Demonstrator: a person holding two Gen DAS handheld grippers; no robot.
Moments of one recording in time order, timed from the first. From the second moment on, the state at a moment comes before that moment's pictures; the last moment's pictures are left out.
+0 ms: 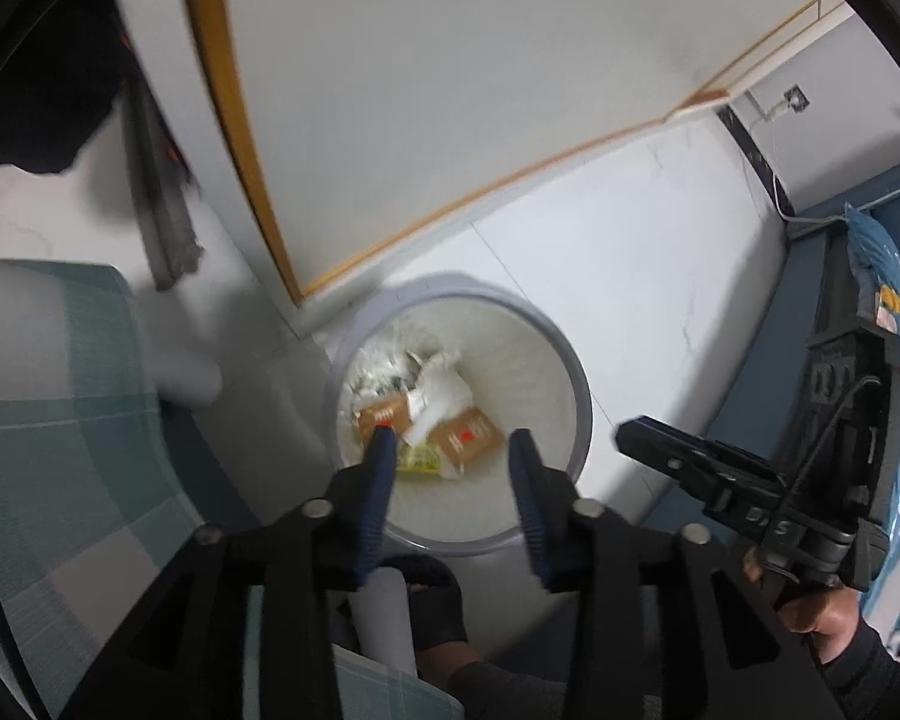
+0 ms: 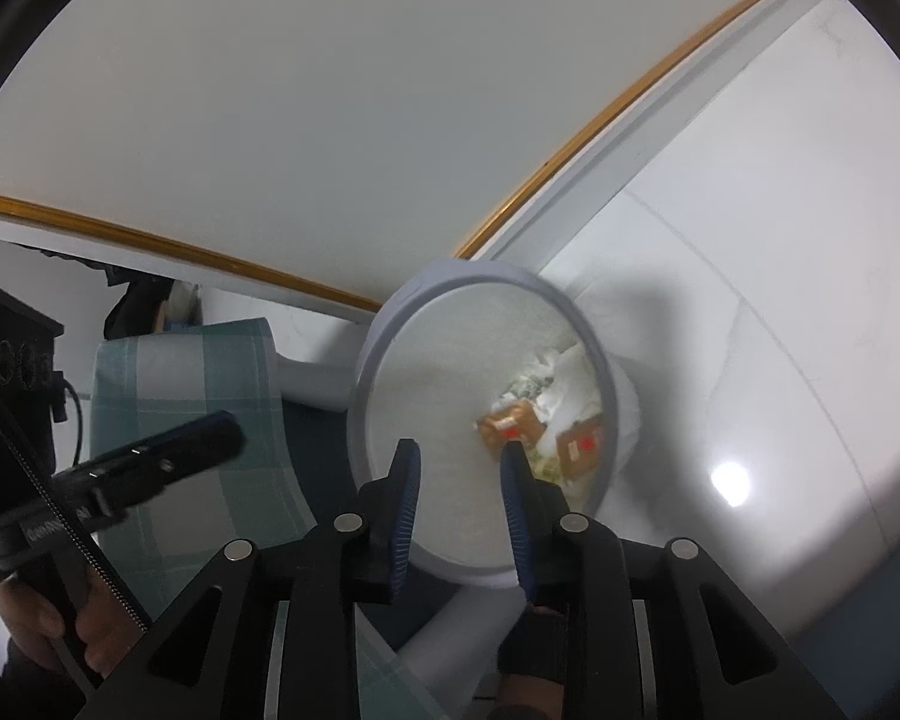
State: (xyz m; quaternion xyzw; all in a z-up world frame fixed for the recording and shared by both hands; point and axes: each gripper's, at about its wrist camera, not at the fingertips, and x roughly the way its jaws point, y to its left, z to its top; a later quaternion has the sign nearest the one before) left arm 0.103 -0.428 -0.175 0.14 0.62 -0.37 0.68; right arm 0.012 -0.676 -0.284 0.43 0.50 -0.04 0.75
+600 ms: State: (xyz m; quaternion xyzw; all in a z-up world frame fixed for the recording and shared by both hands) left arm 0.079 -0.381 -0.085 0.13 0.53 -0.34 0.77; right arm -0.015 -0.662 -0.161 0.34 0.47 -0.07 0.81
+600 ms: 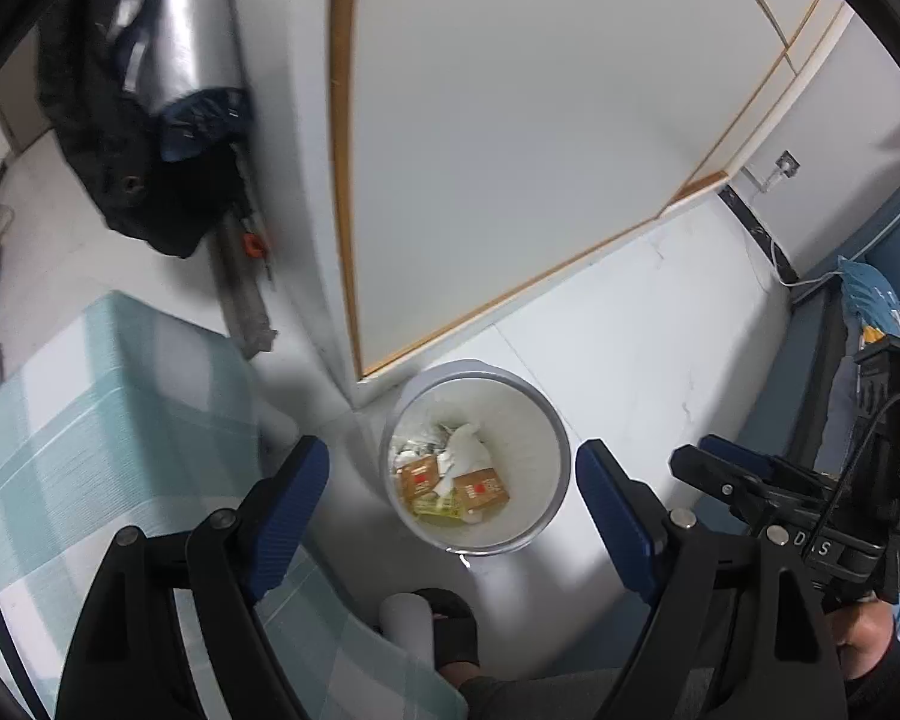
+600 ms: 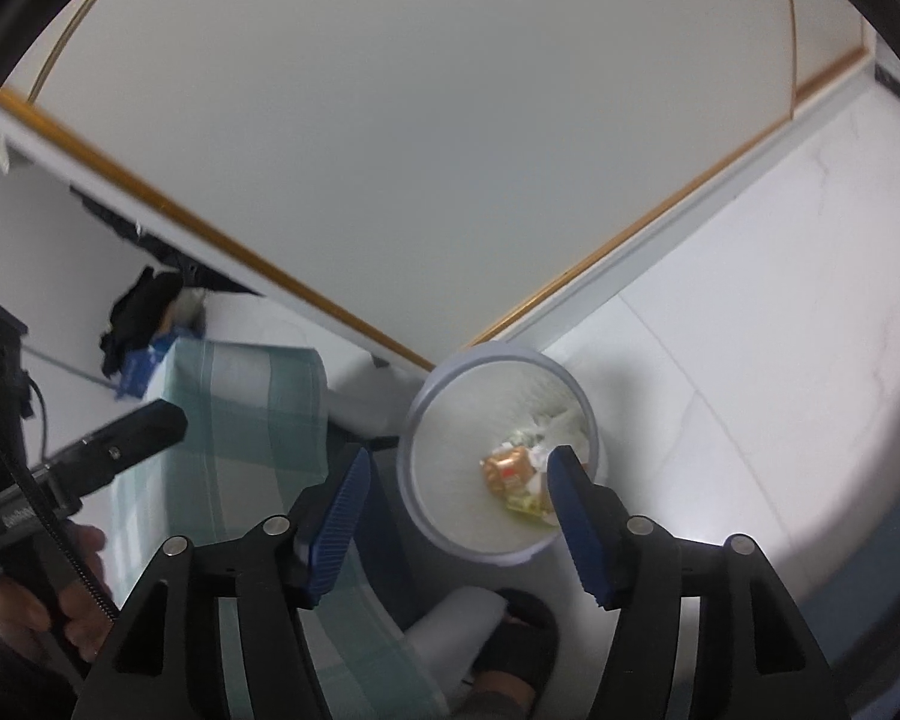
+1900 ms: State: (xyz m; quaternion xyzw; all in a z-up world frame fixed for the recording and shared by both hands) left arm 0.058 -0.359 -0.064 0.12 0.50 -0.32 0.79; right arm -0.034 -0.640 -0.133 0.31 0.47 -0.10 0.82
